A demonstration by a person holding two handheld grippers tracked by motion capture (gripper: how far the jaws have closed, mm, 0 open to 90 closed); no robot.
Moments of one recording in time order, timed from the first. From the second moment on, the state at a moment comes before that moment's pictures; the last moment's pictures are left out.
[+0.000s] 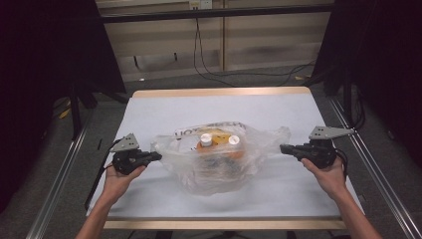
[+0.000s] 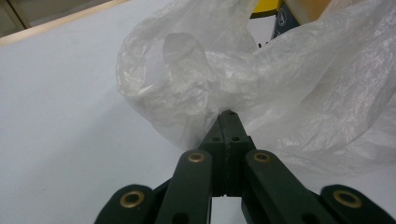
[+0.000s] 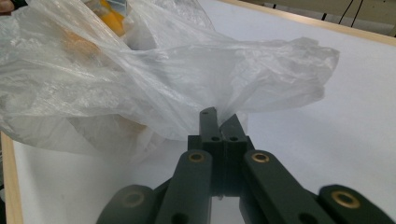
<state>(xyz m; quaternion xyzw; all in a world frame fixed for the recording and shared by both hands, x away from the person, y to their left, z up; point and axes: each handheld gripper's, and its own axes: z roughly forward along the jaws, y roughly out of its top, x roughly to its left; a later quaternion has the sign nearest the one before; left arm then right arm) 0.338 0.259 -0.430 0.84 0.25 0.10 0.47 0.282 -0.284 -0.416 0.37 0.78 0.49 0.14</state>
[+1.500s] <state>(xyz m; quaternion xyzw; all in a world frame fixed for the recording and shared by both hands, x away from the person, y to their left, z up) 0.338 0.254 -0.479 0.89 0.26 0.06 0.38 0.297 -0.280 -0.482 0.40 0.83 0.37 0.10</state>
